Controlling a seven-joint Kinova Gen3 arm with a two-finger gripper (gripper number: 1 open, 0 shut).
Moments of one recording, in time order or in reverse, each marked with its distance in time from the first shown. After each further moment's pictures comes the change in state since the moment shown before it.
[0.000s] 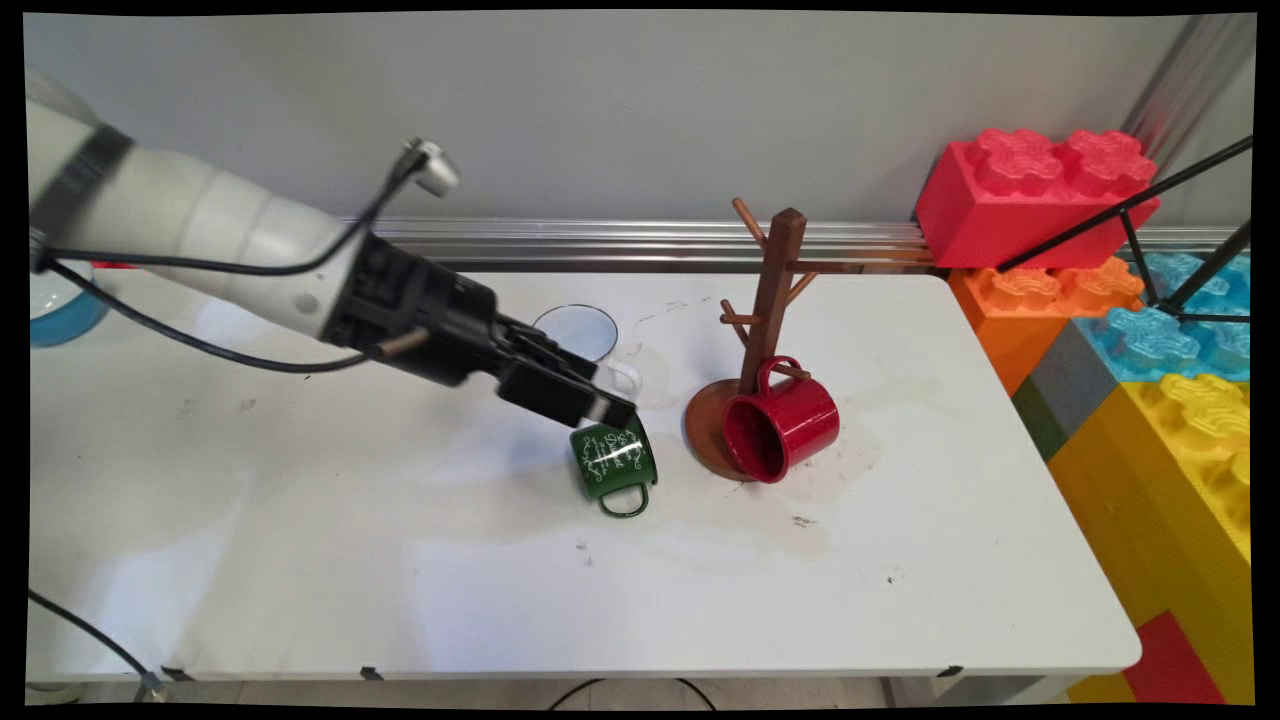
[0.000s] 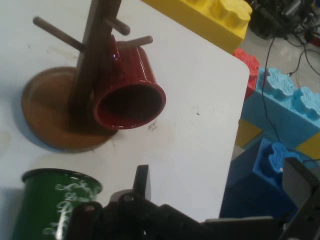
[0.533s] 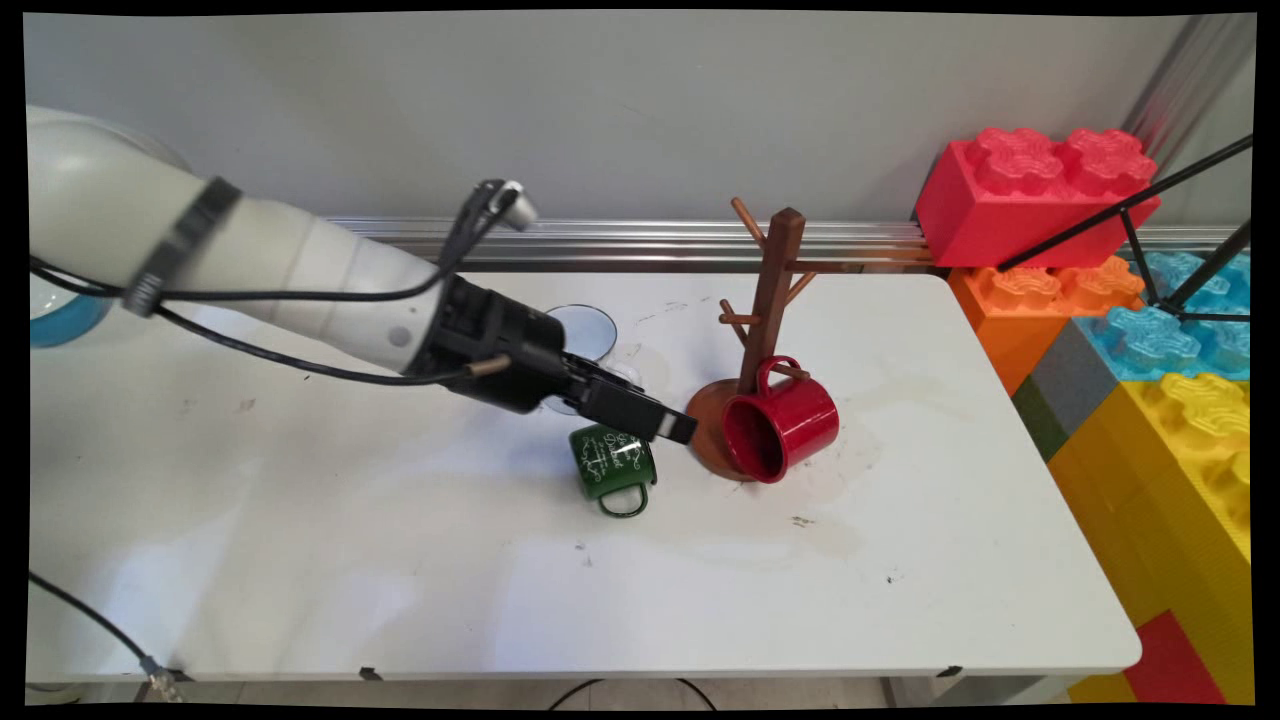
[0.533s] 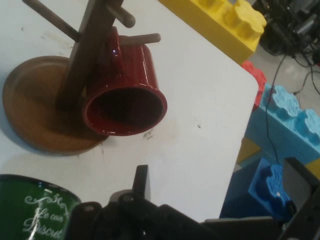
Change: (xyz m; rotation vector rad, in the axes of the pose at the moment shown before) arm 0.001 0.009 0.050 0.024 0.011 -0.111
